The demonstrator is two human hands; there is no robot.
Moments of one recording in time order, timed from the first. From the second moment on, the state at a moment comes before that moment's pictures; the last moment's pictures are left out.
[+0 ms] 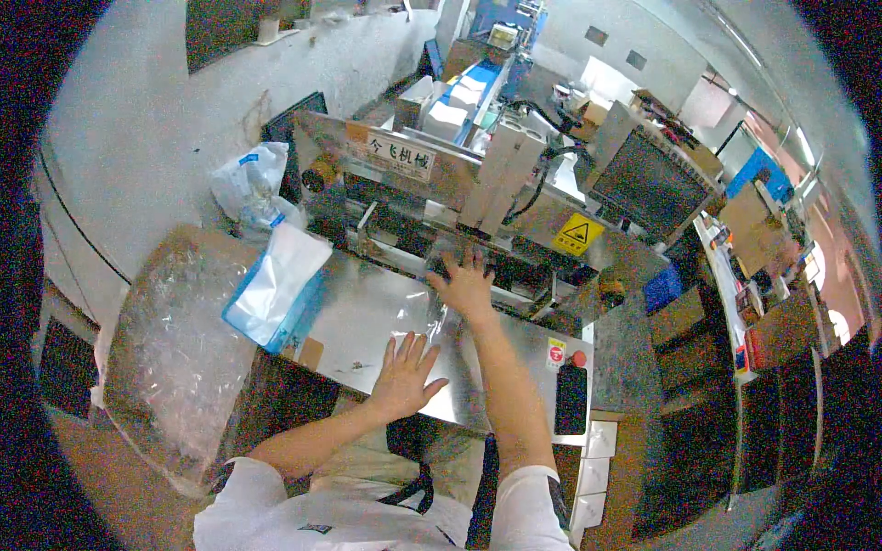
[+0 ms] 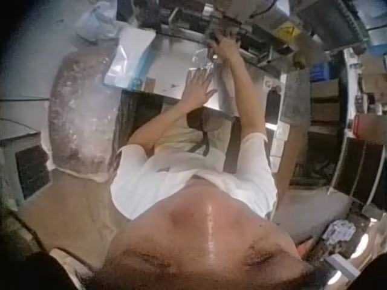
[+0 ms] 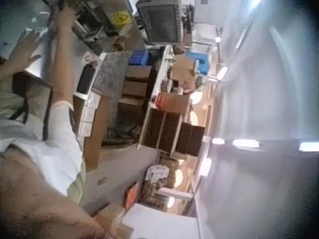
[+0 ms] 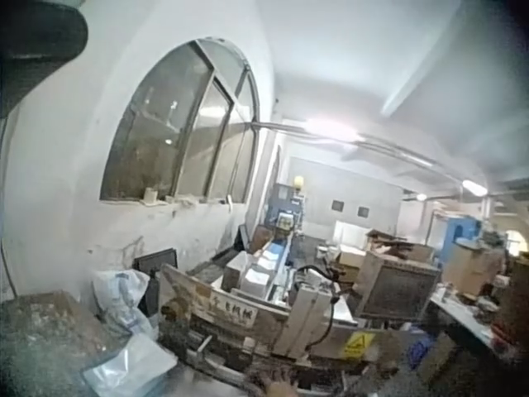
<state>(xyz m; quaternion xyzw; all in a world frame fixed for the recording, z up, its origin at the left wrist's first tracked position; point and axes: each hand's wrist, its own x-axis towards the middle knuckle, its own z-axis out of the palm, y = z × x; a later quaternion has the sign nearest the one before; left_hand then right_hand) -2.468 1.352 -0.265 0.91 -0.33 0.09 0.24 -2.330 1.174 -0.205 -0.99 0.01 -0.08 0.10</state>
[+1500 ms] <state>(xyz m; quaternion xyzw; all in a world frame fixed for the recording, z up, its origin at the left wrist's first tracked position) -2.385 1.339 -0.245 0.74 -0.09 0.01 0.67 -2.445 1.158 -0.219 -0.80 0.17 -0.03 0.58</state>
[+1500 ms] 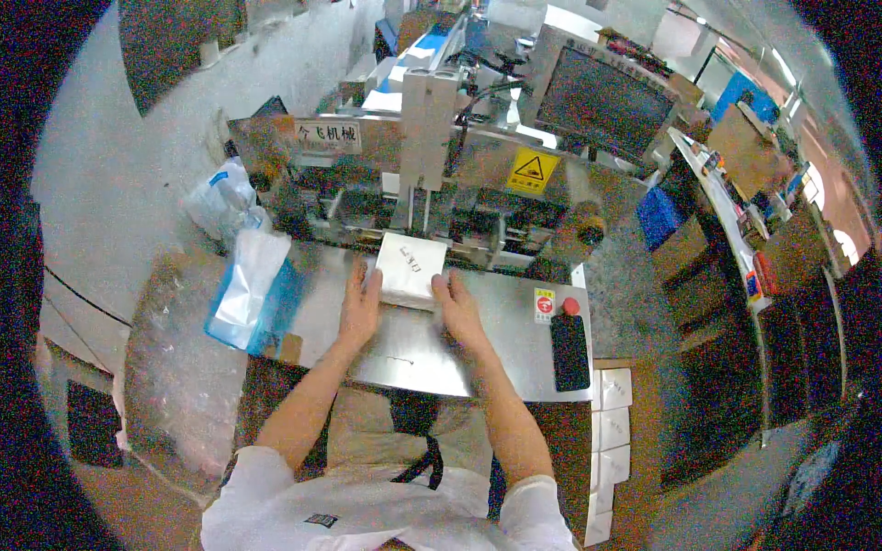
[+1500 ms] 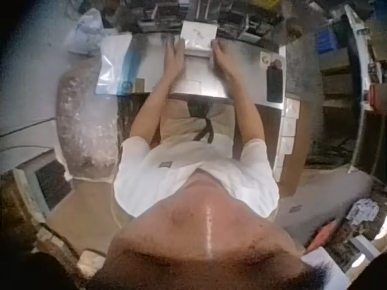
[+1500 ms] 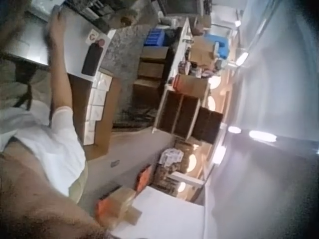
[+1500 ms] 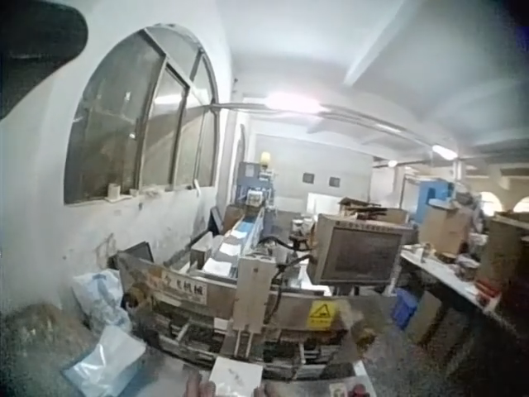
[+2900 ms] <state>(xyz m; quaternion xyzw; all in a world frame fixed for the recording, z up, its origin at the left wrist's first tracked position) -2.317 1.309 -0.280 0.65 -0.15 -0.28 0.69 -2.998 0.932 -0.193 -0.77 0.61 0.12 0.14</state>
